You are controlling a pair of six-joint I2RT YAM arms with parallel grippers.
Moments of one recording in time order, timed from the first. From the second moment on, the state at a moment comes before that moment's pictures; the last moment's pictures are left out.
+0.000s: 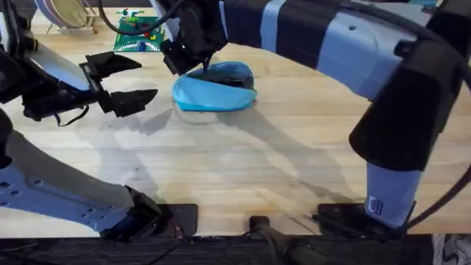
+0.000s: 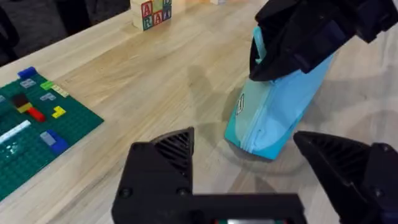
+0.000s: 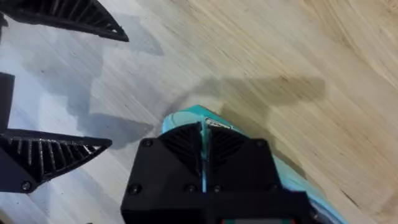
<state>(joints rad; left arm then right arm) 0.70 1.87 1.10 -1.13 1.30 1.80 0.84 2.17 1.98 -0.76 0.00 0.15</state>
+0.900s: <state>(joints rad) 0.45 1.87 1.10 -0.90 1.28 1.78 0.84 2.17 1.98 -0.76 0.00 0.15</state>
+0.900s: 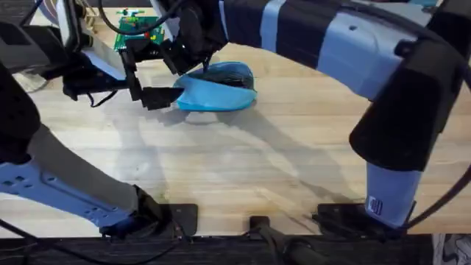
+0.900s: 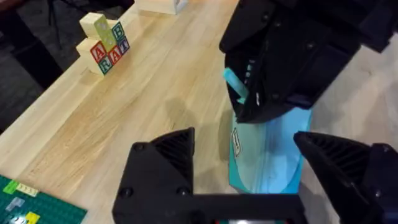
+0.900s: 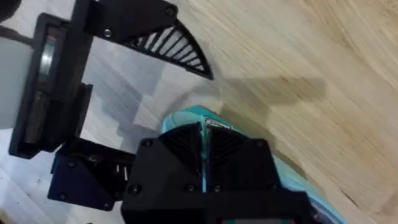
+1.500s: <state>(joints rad) 0.43 2.01 1.11 -0.89 1.37 1.72 0.84 2.17 1.98 -0.76 0.00 0.09</state>
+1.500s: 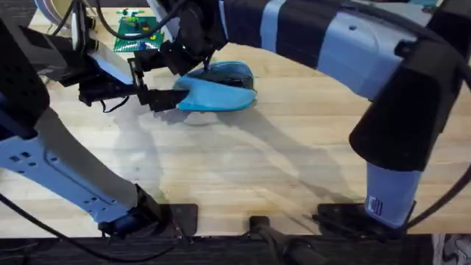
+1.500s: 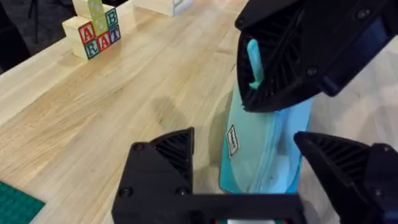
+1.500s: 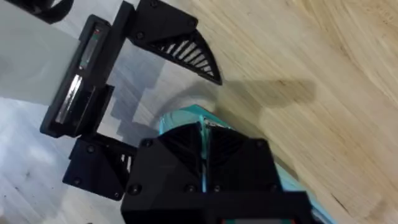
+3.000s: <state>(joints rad) 0.42 2.01 1.11 -0.91 1.39 1.71 0.84 2.12 1.98 -0.90 -0.08 -0.29</state>
